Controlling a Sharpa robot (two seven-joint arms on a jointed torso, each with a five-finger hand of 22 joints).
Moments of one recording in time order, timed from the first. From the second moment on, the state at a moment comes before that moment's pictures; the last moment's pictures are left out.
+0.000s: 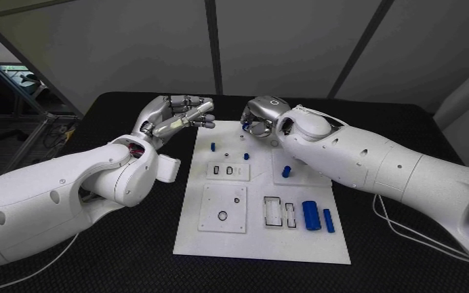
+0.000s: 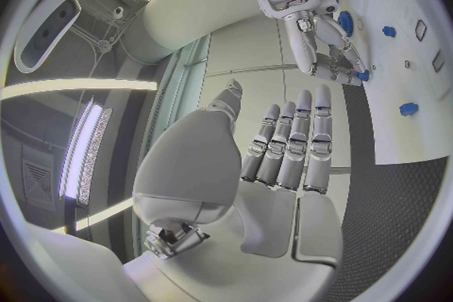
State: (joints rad) left arm 1.12 -0.98 0.13 1.74 -0.26 -0.46 0.38; left_hand 1.33 -0.07 0.12 0.13 0.04 0.85 0.21 0.13 0.07 0.90 0.20 0.08 0.06 0.98 0.15 0.19 0.14 0.19 0.86 0.25 0.38 0.18; right arm 1.22 -0.38 0.08 1.04 -1.74 -0.31 -0.07; right_hand 1.29 -0.06 0.48 -0.15 0.19 1.11 0.14 0.09 0.11 1.21 0.07 0.10 0.08 1.47 -0.01 1.27 1.09 0.17 1.15 0.09 1.07 0.65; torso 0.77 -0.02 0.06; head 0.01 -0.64
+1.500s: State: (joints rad) left arm 1.13 -0.98 0.13 1.72 -0.26 -0.45 0.38; left_hand 1.34 -0.06 0.12 0.13 0.04 0.86 0.21 0.13 0.07 0.90 0.20 0.08 0.06 0.98 0.15 0.19 0.14 0.19 0.86 0.25 0.38 0.18; right arm 1.29 -0.70 0.08 1.32 -1.52 -0.17 -0.17; right_hand 1.31 -0.16 0.07 0.12 0.21 0.89 0.16 0.11 0.09 1.16 0.06 0.73 0.48 1.47 -0.02 1.36 1.22 0.16 1.19 0.09 1.12 0.73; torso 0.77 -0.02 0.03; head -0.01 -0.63
